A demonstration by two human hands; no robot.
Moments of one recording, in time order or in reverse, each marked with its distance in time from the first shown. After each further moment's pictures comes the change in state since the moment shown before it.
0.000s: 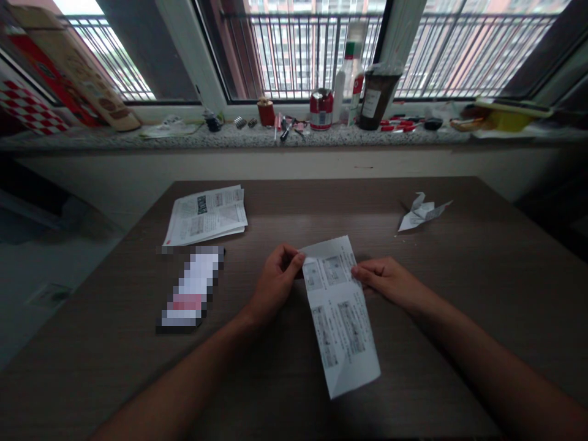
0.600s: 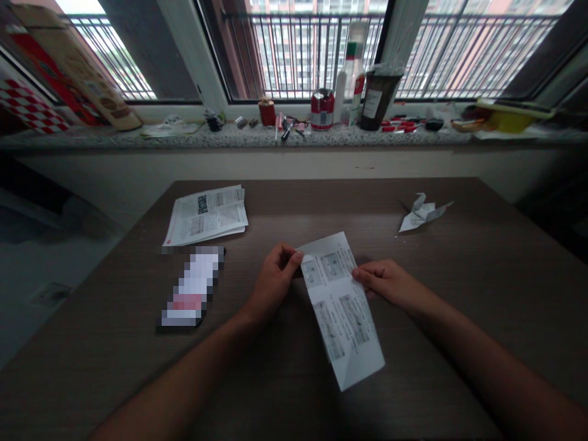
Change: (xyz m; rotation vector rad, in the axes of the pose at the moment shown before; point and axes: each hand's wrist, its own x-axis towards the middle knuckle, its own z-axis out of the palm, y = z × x) left_hand 0.000 0.002 -0.003 0.005 0.024 -0.018; right_hand 0.000 -0.001 -0.001 -0.031 0.009 0.000
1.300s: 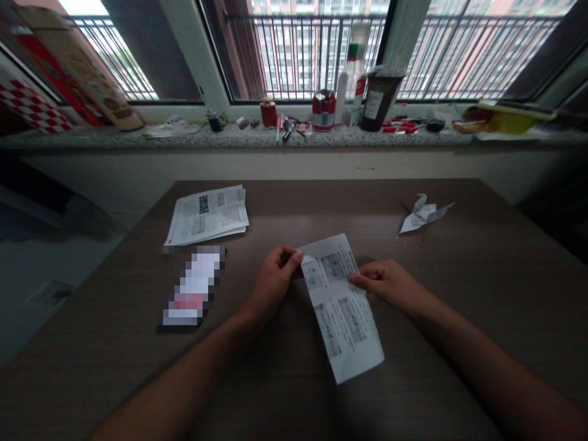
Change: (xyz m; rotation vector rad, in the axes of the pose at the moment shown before) left_hand 0.002 -0.002 0.001 -0.097 -0.007 -0.020; right_hand 0.002 -0.001 -0.001 -0.177 0.046 -0.017
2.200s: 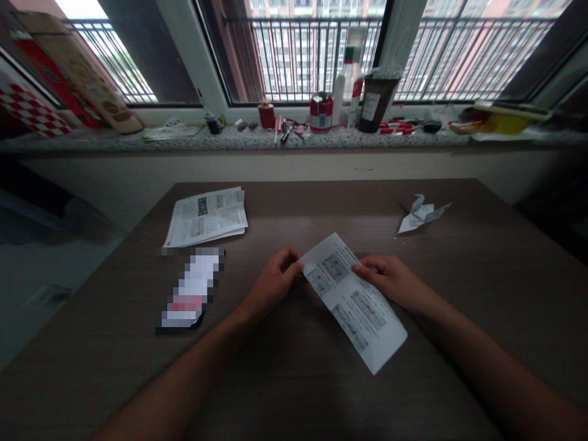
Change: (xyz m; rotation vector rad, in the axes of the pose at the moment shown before) left_hand 0.005 0.003 -0.010 0.191 -0.152 0.013; right_hand -0.001 0.001 -0.008 -0.028 0.065 -0.008
